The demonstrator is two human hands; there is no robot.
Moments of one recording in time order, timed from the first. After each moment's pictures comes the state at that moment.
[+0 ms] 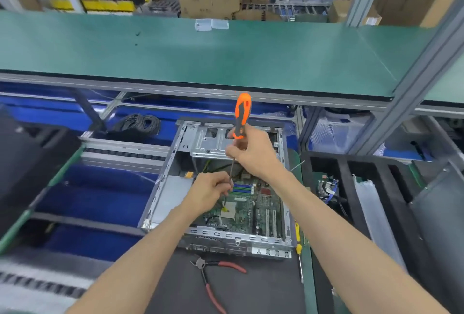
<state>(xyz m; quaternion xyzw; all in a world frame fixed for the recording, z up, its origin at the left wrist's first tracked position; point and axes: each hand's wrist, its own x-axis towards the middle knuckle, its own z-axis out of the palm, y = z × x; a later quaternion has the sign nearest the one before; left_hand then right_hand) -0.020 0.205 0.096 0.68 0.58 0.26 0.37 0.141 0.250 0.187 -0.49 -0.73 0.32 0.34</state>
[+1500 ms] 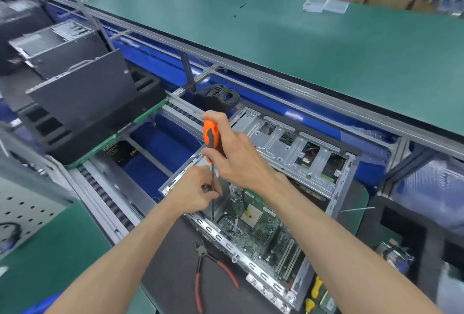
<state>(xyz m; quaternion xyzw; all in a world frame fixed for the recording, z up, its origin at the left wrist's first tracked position) -0.060 0.163 0.096 0.56 0.75 0.27 0.25 0.068 0.277 0.173 -0.12 -0.88 0.36 0.28</state>
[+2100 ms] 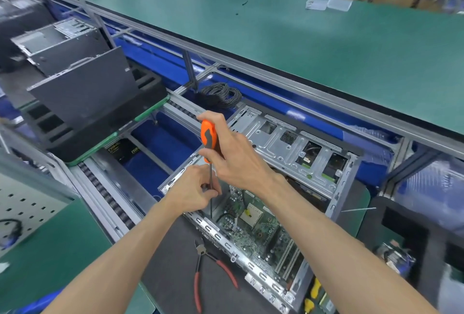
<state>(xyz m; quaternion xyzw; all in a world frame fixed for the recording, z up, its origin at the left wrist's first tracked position) -0.060 0.161 0.096 0.55 0.75 0.27 0.26 0.068 0.273 0.173 -0.10 -0.89 0.35 0.28</state>
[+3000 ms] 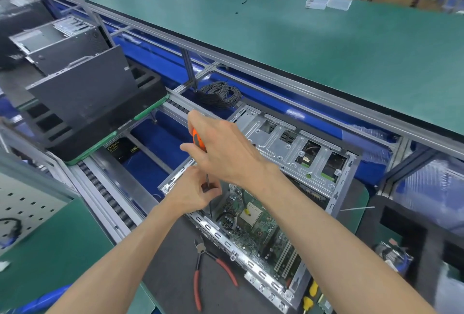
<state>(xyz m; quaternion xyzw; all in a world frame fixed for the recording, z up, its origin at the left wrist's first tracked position) -0.058 0.159 0.085 0.57 0.72 0.32 0.23 0.057 0.261 0.209 -0.08 -0.93 0.23 0.28</state>
